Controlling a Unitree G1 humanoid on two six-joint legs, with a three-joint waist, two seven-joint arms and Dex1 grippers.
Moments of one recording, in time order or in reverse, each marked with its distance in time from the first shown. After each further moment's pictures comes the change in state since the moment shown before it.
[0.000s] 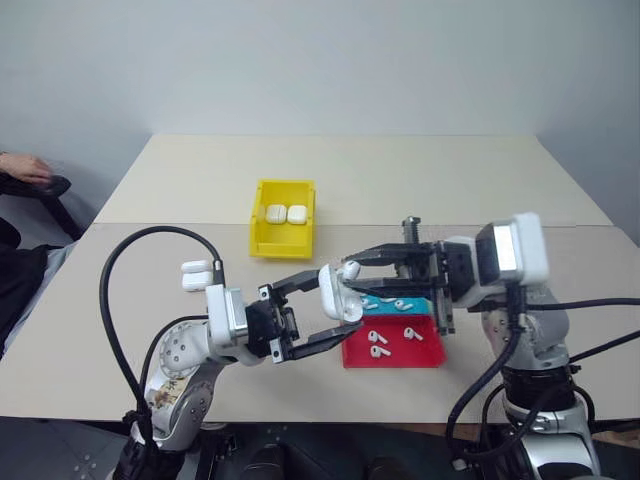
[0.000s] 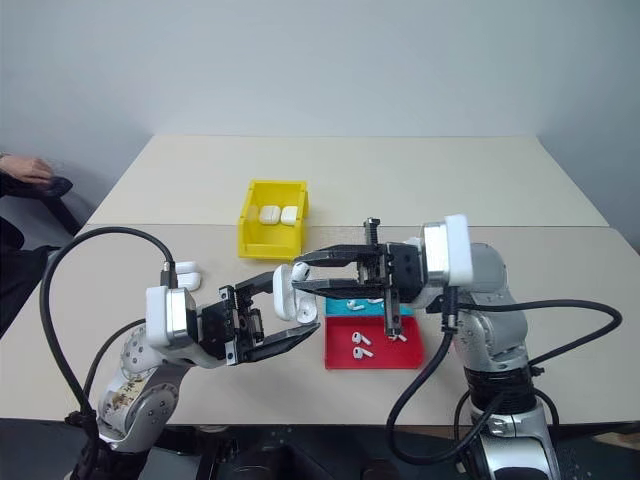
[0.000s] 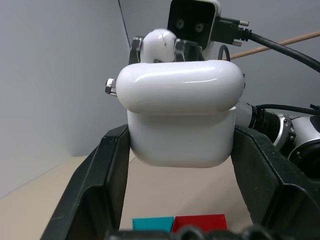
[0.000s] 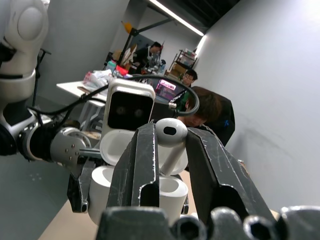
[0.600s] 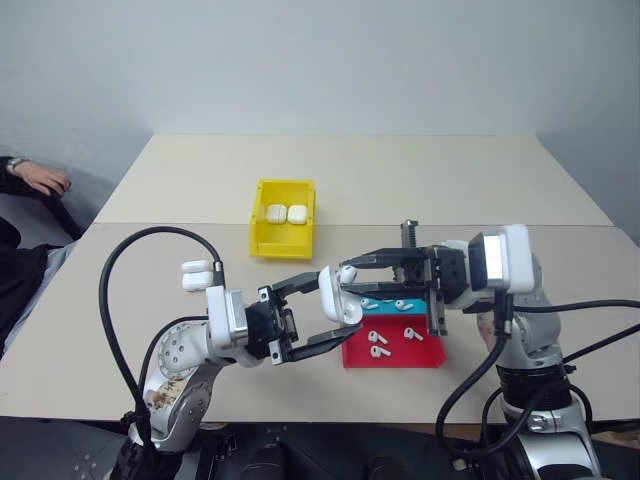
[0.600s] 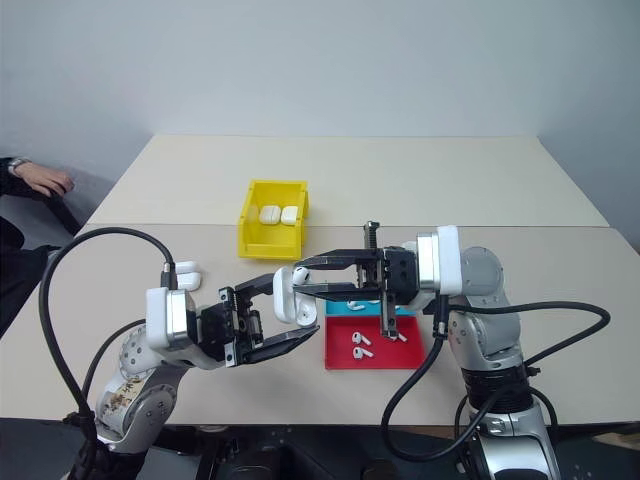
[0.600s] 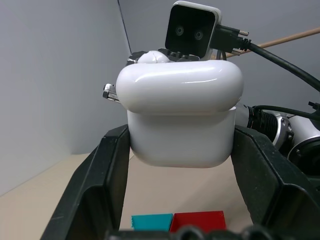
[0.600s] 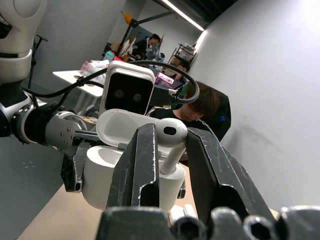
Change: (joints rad) left arm 0.002 0.005 -0.001 -0.005 0.002 0.002 0.000; right arm 0.007 -0.001 0.015 0.040 -0.040 -0.096 0.015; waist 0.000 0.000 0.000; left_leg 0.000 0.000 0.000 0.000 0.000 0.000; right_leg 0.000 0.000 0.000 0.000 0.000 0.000
